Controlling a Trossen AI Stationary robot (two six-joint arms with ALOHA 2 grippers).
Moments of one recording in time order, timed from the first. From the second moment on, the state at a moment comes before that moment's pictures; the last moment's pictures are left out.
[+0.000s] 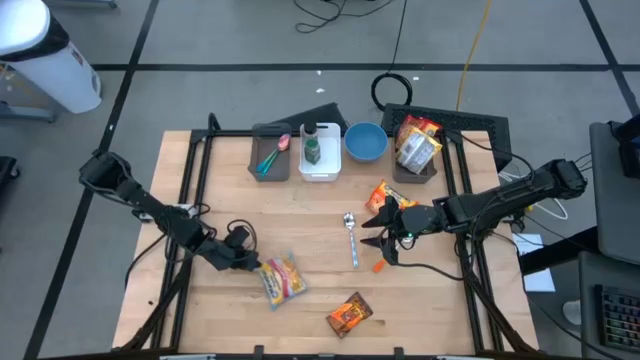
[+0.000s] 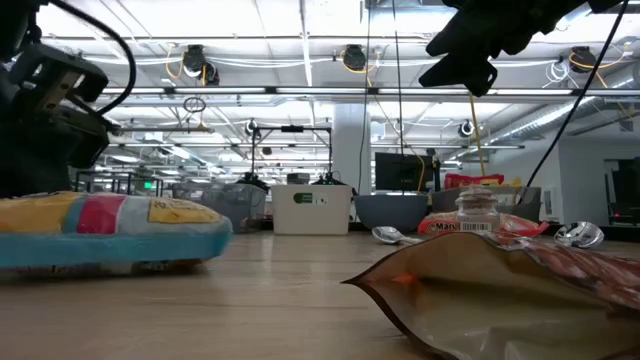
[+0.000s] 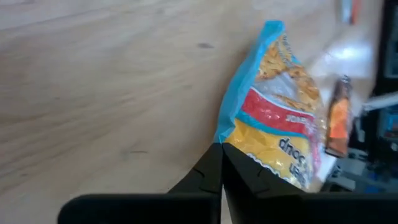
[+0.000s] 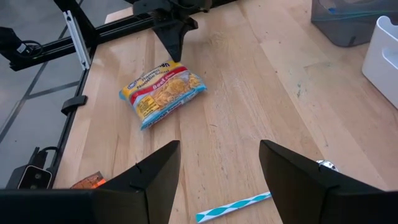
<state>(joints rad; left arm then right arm) -0.57 1.19 0.26 0.14 -0.23 -1.71 0.26 1.14 0.72 -0.10 0.19 0.43</state>
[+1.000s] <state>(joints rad) -0.23 1.19 0.79 -0.18 0.01 -0.90 0.19 1.14 0.73 0.24 0.13 0.51</state>
